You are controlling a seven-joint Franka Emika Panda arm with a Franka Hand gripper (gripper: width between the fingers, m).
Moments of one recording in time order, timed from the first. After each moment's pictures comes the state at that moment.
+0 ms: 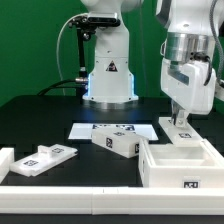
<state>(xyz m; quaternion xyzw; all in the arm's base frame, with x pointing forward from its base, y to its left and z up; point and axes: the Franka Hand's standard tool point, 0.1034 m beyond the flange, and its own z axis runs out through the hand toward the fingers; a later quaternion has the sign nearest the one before) 0.484 0.102 0.067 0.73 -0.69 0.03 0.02</state>
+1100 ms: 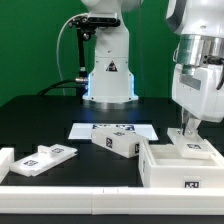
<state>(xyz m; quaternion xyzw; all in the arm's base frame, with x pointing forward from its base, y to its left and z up) 0.535 0.107 0.064 0.70 -0.71 0.07 0.02</state>
